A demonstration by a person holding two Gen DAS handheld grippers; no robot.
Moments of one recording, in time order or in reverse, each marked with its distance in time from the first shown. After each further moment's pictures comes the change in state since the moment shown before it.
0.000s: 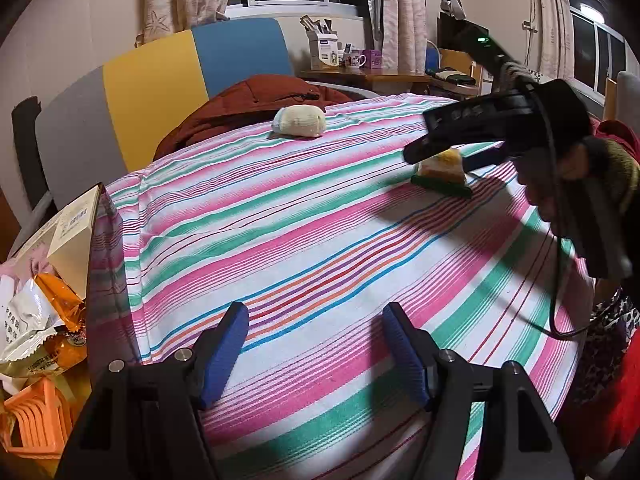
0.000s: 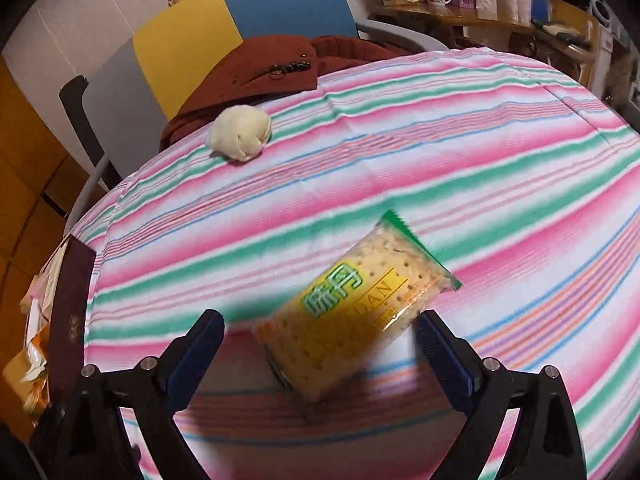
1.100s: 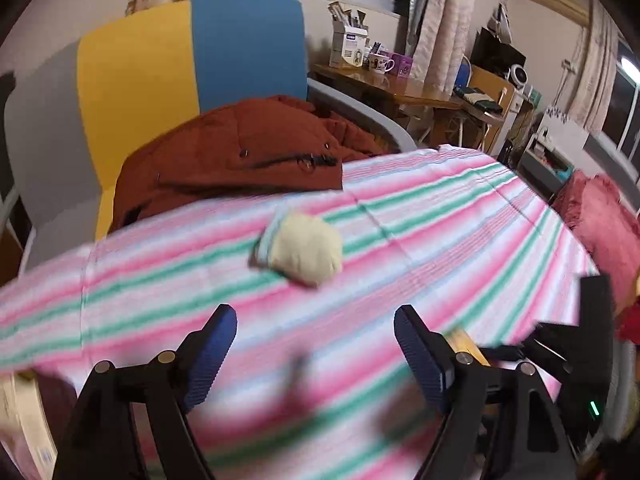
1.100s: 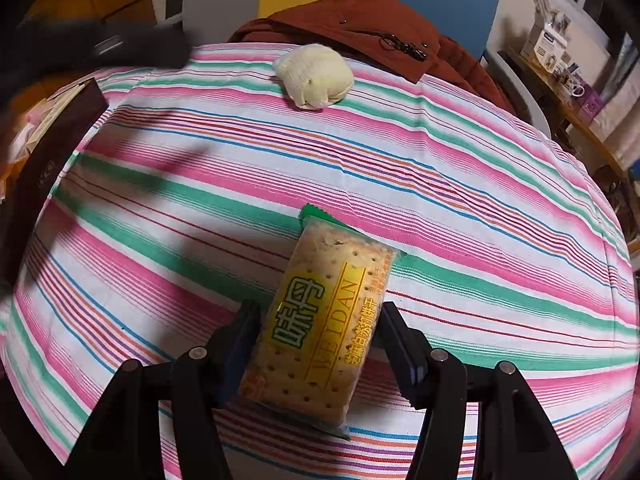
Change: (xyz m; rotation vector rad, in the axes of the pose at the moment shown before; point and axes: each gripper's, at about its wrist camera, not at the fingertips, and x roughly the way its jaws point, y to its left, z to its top) left arm 0.113 0.030 0.211 -0.139 0.096 -0.057; right arm 0.021 0.012 0.025 -0.571 0.188 -0.033
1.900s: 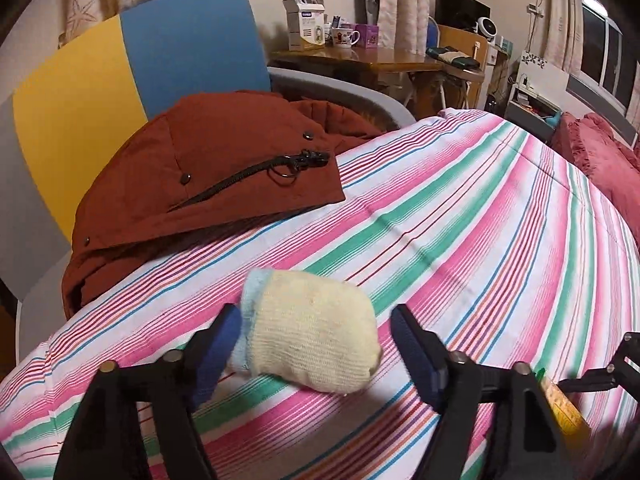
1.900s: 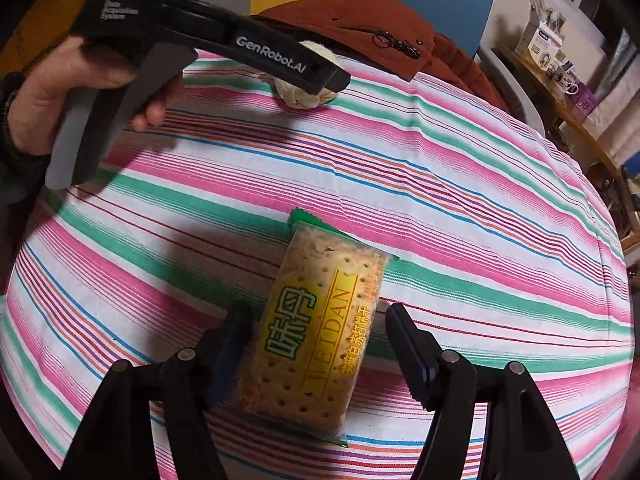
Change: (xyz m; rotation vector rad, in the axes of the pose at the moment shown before) left arm 0.099 -0.005 0.037 0.198 0.030 -0.003; right arm 0.003 -0.002 0.004 0.009 0.009 -0.028
